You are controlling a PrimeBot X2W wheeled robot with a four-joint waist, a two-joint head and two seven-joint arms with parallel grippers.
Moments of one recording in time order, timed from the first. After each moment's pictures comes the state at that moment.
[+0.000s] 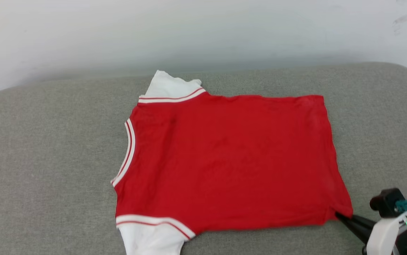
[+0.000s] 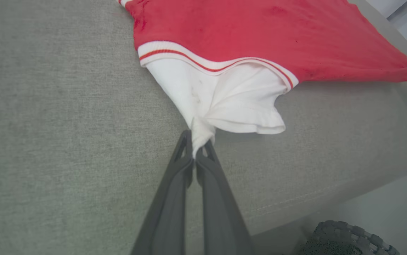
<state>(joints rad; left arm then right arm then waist) 0.14 0.73 -0.76 -0.10 -0.98 0.33 -0.26 -0.42 -0.79 1.03 0.40 0.91 0.13 -0.10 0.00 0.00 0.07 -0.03</state>
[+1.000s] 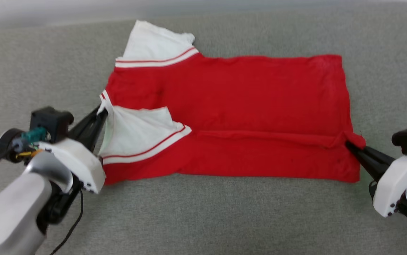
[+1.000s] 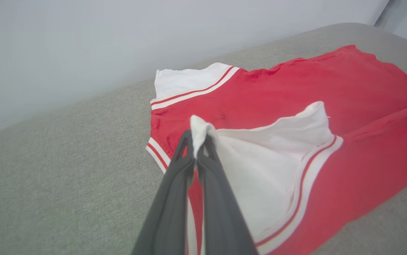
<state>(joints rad) -0.53 0.76 -0.69 0.06 -0.79 0.14 -0.06 -0.40 -0.73 0.56 0.20 0.77 0.13 0.11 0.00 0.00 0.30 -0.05</state>
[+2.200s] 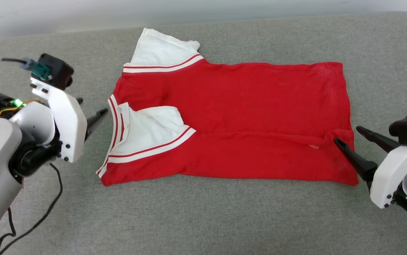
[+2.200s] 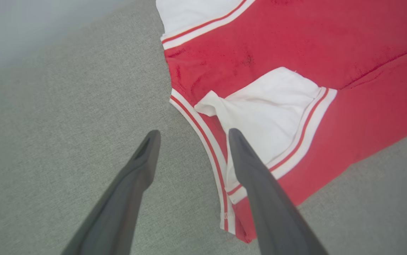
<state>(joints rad) -0.83 0.79 -0.78 0.26 -0.94 -0.07 0.48 -0.42 -0.68 0.51 0.20 0.72 0.13 0.18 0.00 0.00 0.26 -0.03</state>
